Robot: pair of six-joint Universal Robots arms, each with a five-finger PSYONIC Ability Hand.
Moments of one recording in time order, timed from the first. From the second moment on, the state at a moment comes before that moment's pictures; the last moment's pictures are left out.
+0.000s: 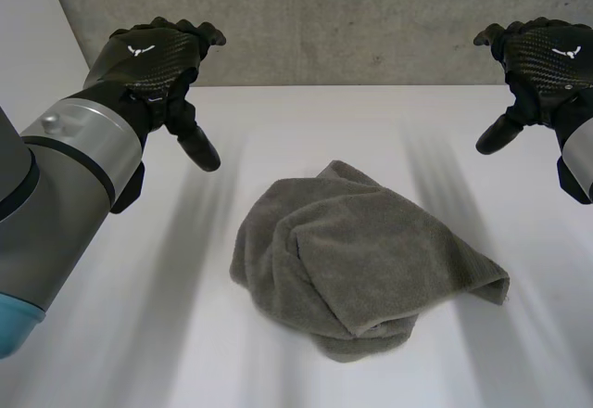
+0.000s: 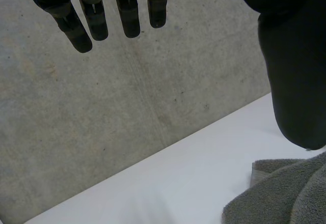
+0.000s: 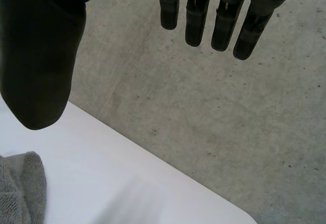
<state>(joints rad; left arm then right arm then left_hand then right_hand) 4.12 -1.71 -1.30 2.98 -1.74 3.23 1.85 -1.57 1.55 -0.02 1.51 2.96 0.25 0.25 0.24 0.25 0.21 0.23 0.41 0.25 0.26 0.06</state>
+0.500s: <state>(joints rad) 4.03 -1.86 -1.64 3.14 -1.72 3.20 1.83 -1.44 1.72 0.15 1.19 2.52 0.25 0.25 0.24 0.25 0.21 0.23 0.41 0.25 0.26 0.06</state>
